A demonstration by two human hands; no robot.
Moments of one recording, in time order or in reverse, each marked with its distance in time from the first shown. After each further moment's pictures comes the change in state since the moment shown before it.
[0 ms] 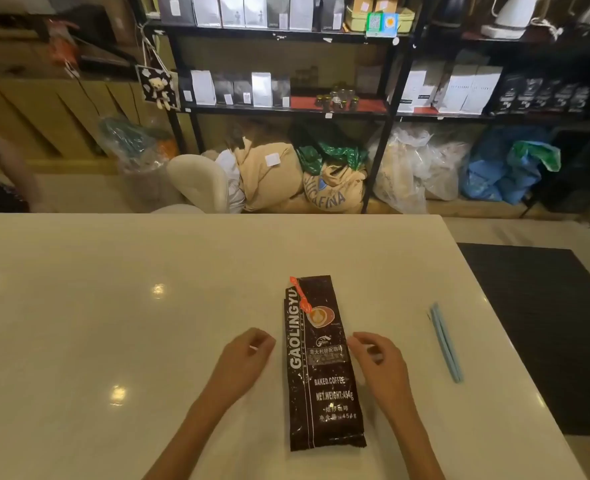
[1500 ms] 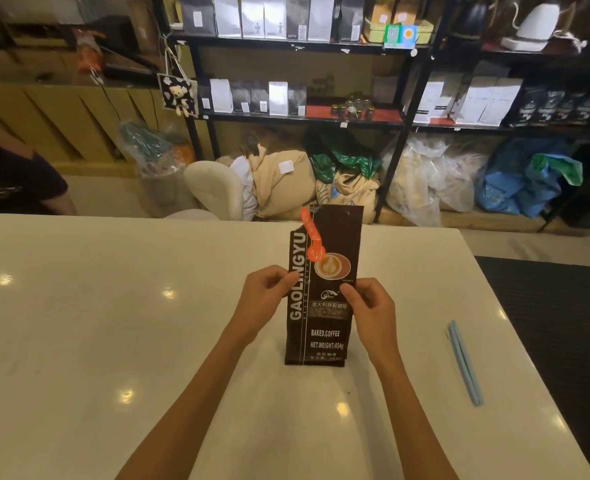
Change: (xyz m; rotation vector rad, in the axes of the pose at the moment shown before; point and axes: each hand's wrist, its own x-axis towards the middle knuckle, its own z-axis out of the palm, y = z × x) left_hand 0.068 0.070 -0.035 -0.461 0.058 0.158; right_hand 0.066 -0.085 0.033 0.343 0.016 -0.168
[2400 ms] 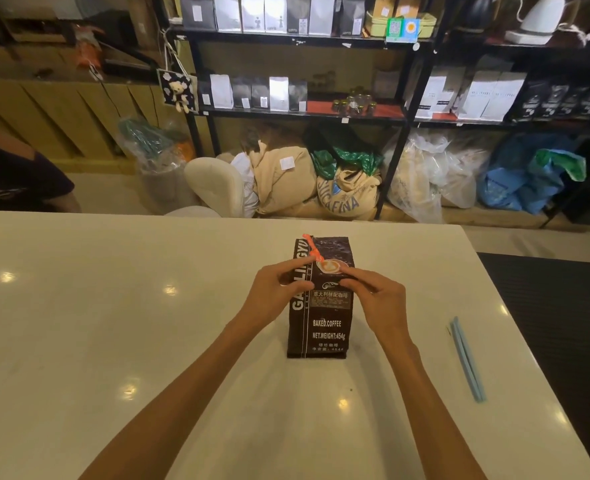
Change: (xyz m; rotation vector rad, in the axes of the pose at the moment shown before) left_hand 0.017 -0.008 0.003 0.118 -0.161 0.157; right_hand 0.023 0.002 -0.012 -0.187 -0.066 -0.203
